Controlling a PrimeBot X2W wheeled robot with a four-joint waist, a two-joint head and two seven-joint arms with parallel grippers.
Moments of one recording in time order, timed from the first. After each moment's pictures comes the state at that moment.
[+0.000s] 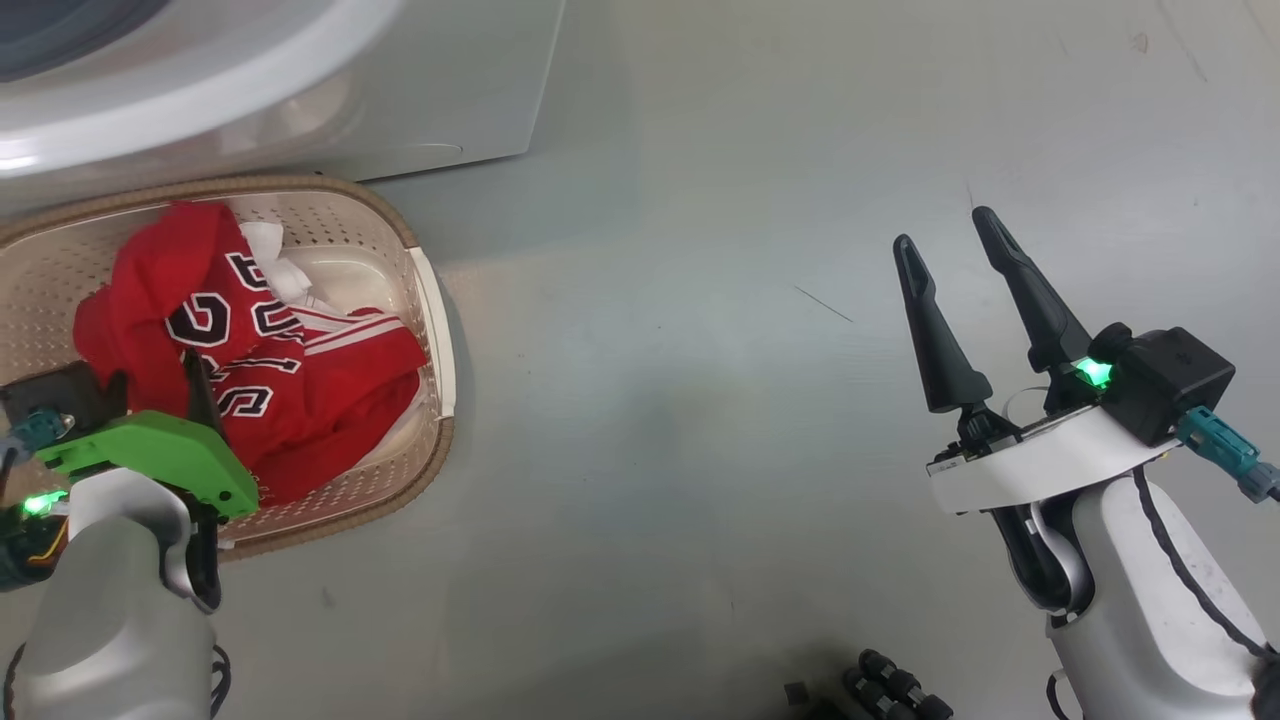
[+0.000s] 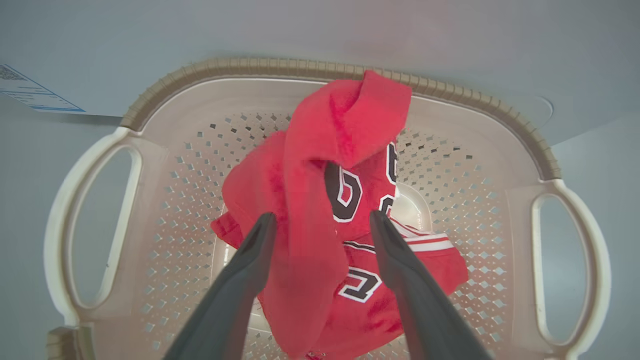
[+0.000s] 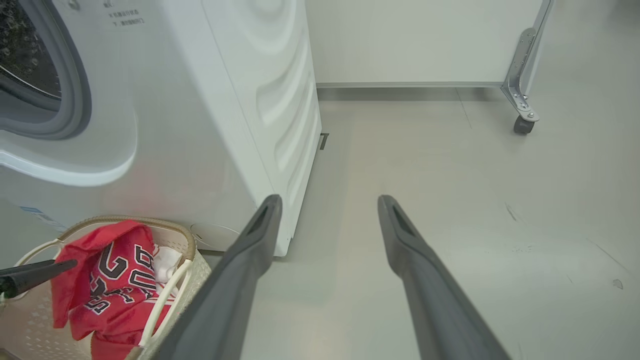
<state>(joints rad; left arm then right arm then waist) -0.58 0.10 0.11 0.87 -0.32 0.00 -0.12 -0.28 -0.16 0.28 0.08 0.41 0.12 -0.25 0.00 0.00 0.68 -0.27</state>
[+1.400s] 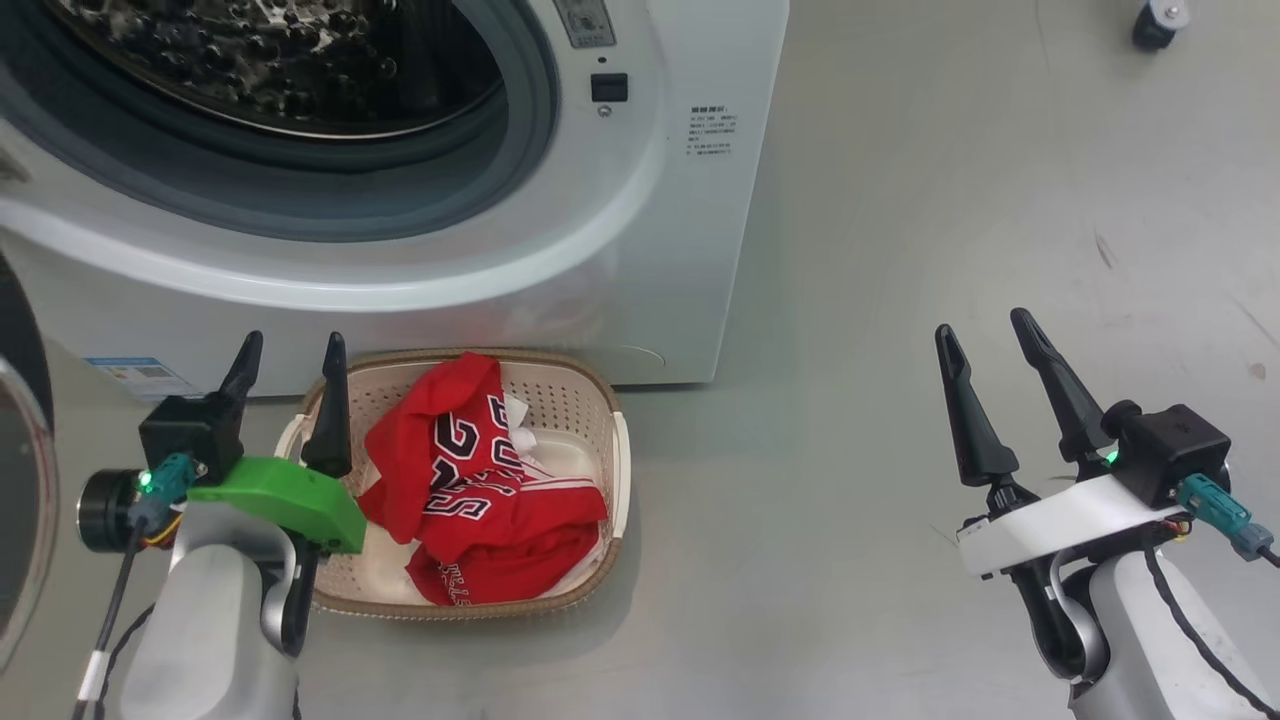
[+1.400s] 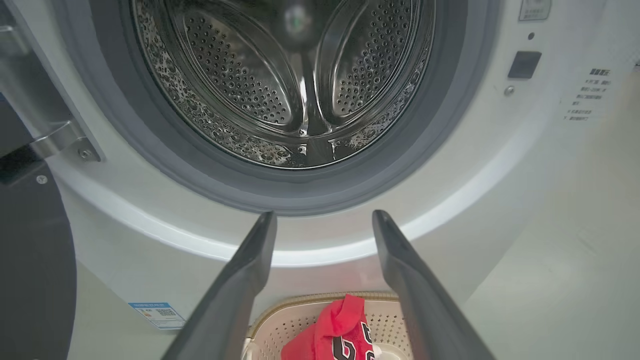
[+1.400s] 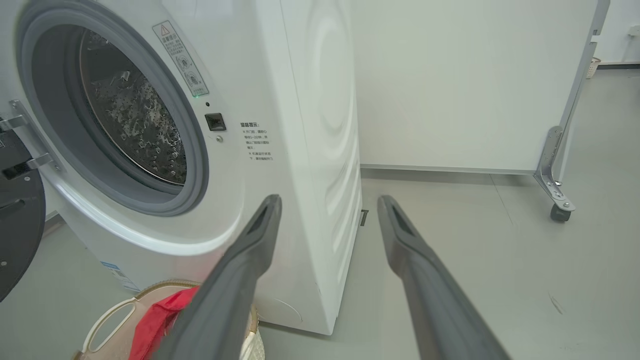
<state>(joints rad) -0.43 0.04 -0.04 0.59 -0.23 -0.11 -0.25 -0.18 -0.17 0.23 0.15 0.40 0.12 -0.25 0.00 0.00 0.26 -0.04</state>
